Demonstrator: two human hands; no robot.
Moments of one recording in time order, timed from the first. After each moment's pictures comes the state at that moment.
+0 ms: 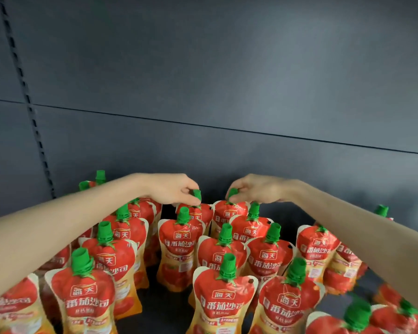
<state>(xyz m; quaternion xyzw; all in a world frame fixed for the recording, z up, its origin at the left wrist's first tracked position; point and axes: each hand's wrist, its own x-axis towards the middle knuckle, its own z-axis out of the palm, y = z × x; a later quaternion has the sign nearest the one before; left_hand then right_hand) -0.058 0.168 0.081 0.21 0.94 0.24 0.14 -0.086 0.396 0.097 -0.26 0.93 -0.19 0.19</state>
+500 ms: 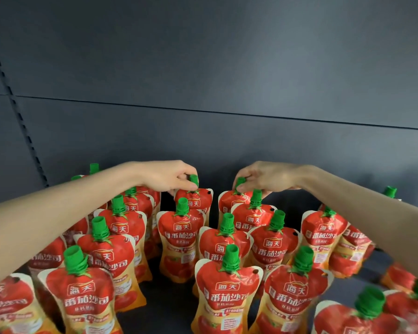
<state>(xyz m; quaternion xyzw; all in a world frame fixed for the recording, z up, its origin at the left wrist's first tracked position) -0.070 0.166 0.080 0.20 0.92 0.29 0.18 -0.091 0.412 0.093 -0.24 0.90 -0.26 0.24</state>
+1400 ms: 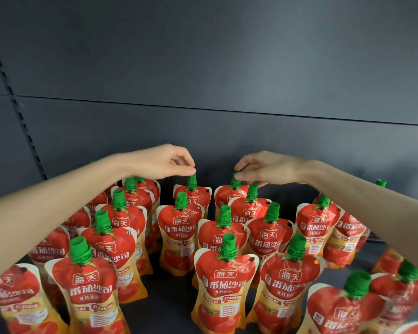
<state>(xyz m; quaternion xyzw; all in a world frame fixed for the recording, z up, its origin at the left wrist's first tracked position) -0.054 0.157 0.096 0.20 0.94 0.28 0.05 -0.071 0.415 0.103 -0.23 0.93 -0.26 0.15</state>
